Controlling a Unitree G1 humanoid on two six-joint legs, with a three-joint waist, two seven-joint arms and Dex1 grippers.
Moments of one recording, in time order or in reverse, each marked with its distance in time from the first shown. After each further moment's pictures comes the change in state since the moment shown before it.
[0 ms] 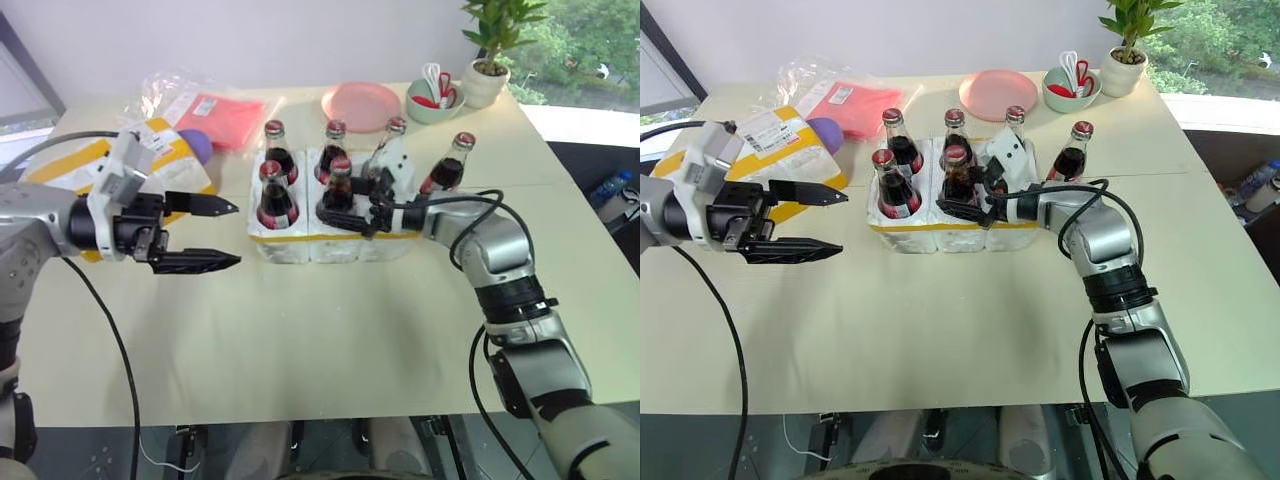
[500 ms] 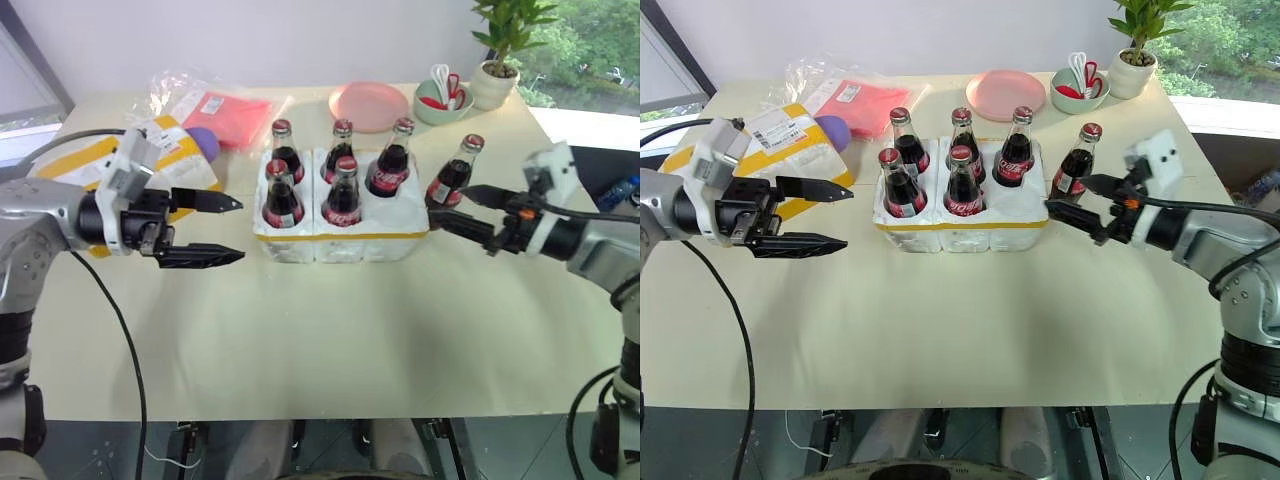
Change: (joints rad) left arm -0.044 -0.037 -0.042 0.058 0.035 -0.039 -0.022; right arm 0.357 -0.342 -0.503 -0.388 0.249 0.394 -0.136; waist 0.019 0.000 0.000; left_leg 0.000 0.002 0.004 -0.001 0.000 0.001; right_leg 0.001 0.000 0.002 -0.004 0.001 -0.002
